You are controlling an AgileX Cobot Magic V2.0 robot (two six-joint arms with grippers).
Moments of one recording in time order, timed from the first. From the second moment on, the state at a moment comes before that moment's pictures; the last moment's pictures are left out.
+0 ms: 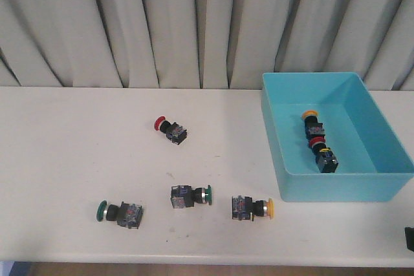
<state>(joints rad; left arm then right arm) 0.01 -0.01 0.03 0.08 0.11 -0.06 0.02 0.70 -0.65 0.06 0.86 -0.13</state>
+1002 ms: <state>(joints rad) 0.01 -0.01 0.03 0.08 0.11 -0.06 0.02 -0.01 0.03 -0.03 0.03 0.03</state>
